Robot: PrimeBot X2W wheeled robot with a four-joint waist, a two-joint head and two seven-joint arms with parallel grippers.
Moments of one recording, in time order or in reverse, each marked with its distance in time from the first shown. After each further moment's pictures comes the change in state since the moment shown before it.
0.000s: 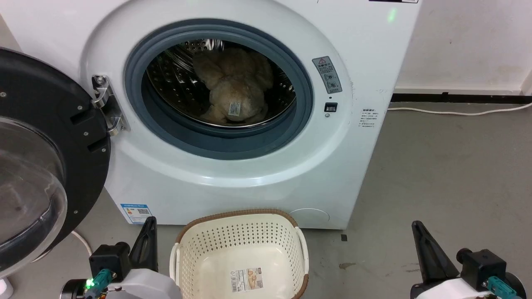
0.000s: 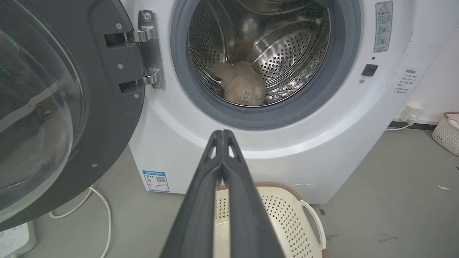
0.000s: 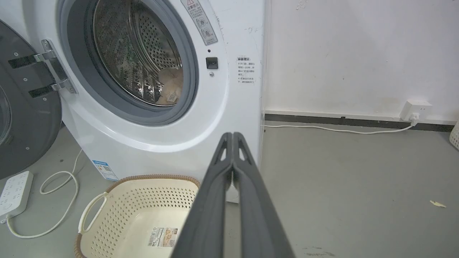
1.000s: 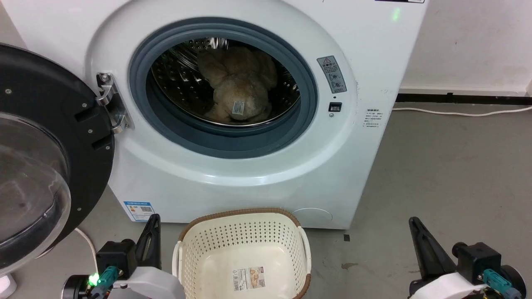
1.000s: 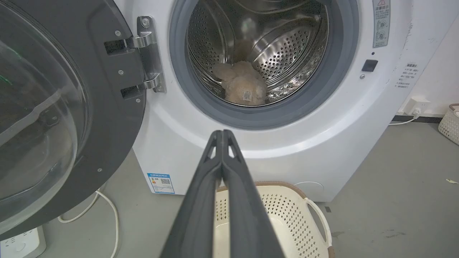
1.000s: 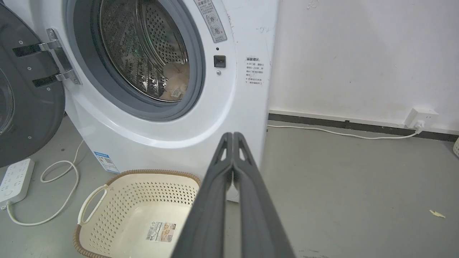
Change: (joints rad) left arm -0.001 -0.027 0.016 -0.023 0.071 -0.011 0.028; right arm -0.016 0.000 -0.002 -0.018 -0.035 0.000 0.047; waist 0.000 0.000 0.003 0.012
